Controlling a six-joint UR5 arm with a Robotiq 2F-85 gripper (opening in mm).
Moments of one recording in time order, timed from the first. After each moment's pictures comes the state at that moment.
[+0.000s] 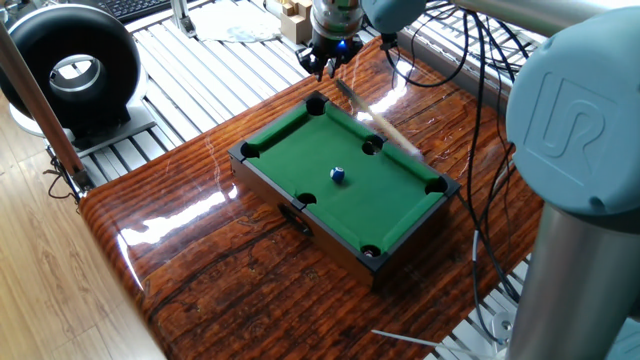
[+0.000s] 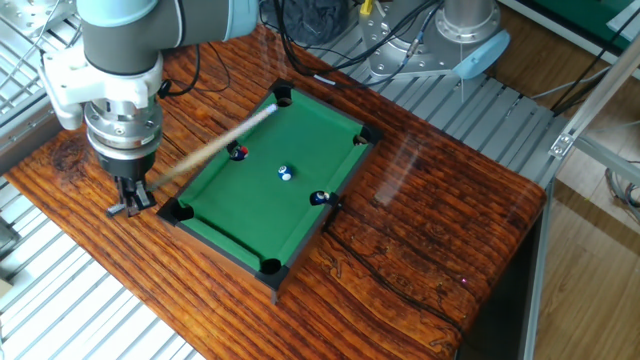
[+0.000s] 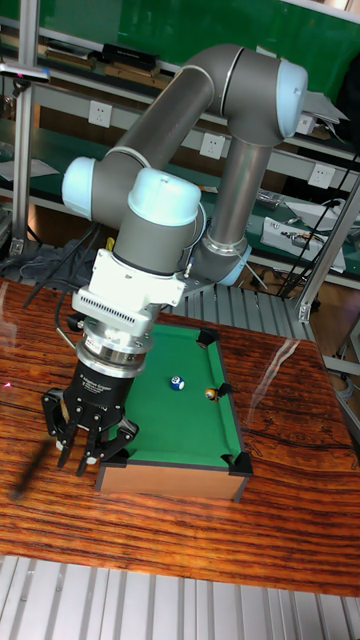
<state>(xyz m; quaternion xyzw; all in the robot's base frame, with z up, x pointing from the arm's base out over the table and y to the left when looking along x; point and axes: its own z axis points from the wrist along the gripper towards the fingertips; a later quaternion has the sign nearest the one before) 0.693 -0.106 0.074 0.16 0.98 -0.03 0.15</state>
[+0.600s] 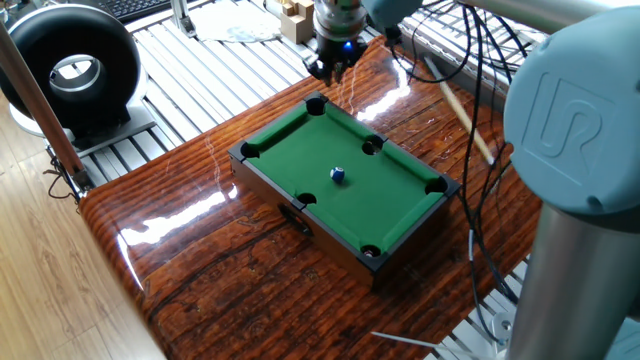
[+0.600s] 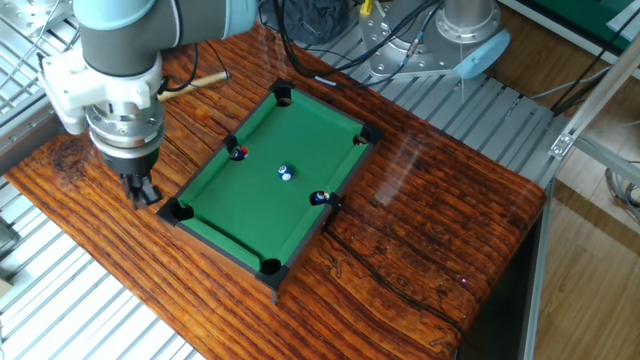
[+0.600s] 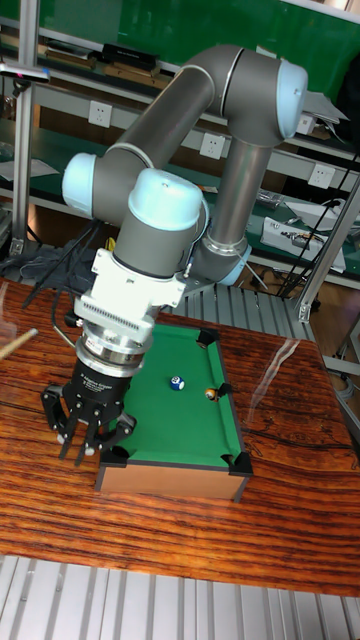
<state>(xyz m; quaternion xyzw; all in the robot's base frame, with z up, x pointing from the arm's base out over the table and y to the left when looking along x) 0.655 -0.117 0.066 0.09 0.99 -0.07 0.08</state>
